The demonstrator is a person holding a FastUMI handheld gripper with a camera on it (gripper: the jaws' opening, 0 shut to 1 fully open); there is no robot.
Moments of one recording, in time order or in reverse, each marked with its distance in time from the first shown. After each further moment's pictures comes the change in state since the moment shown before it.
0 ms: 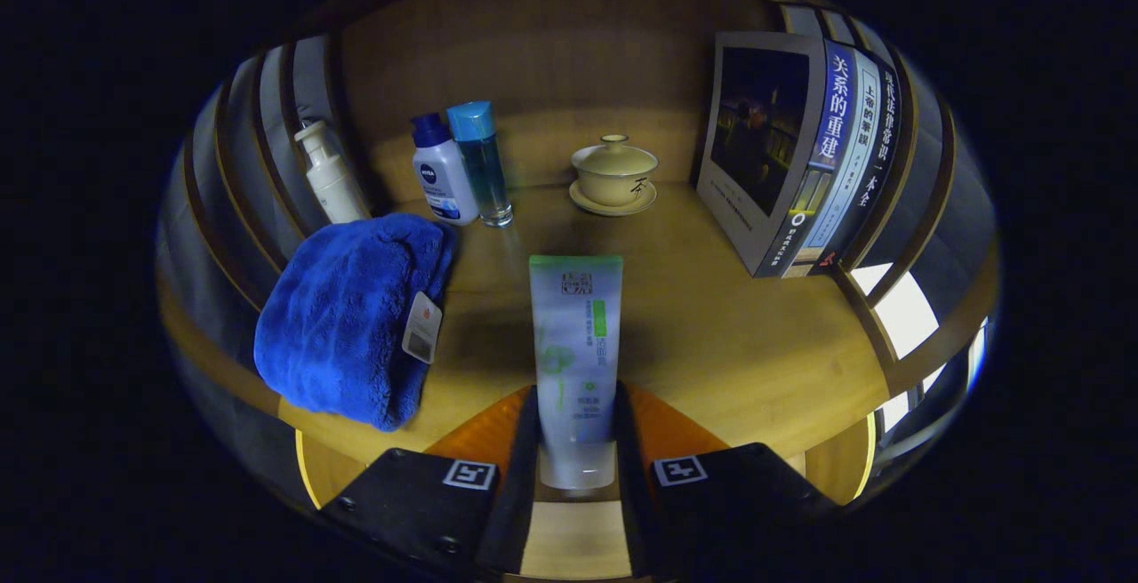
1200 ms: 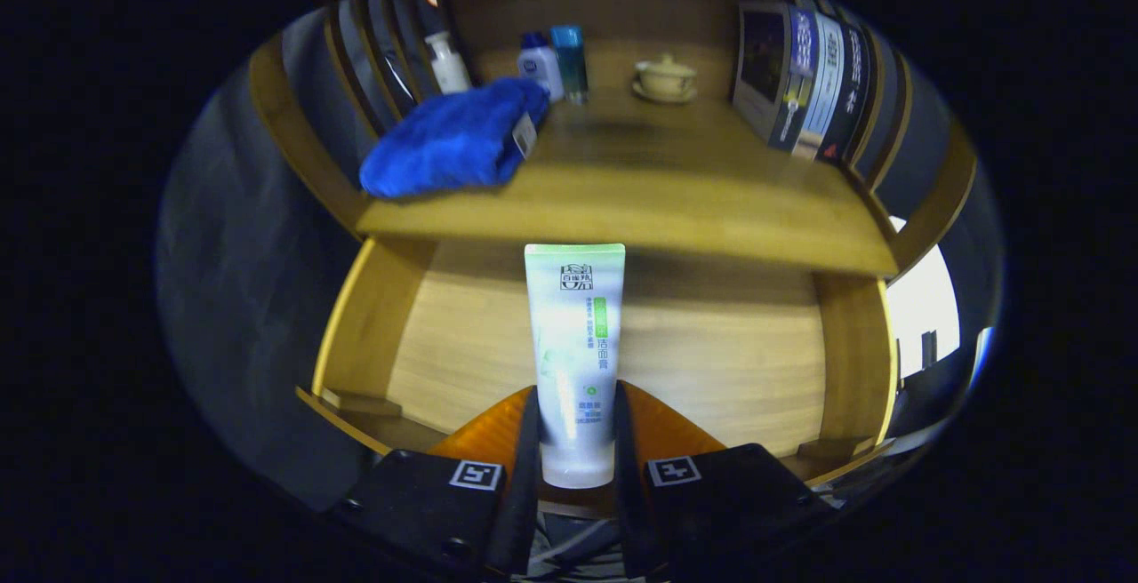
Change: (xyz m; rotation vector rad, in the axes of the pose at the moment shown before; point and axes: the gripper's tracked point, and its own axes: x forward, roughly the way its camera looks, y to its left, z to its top) arm -0.123 0.013 -0.115 -0.110 0.127 0.188
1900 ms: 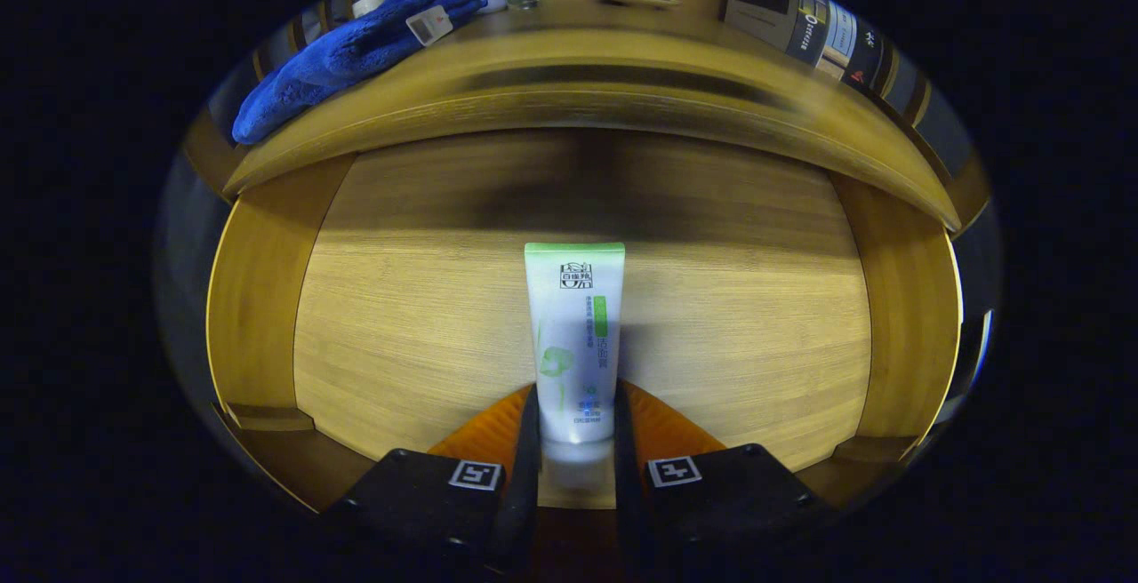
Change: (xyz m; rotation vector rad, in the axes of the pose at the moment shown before) arm 0.104 -0.005 -0.087 0.067 0.272 -0.110
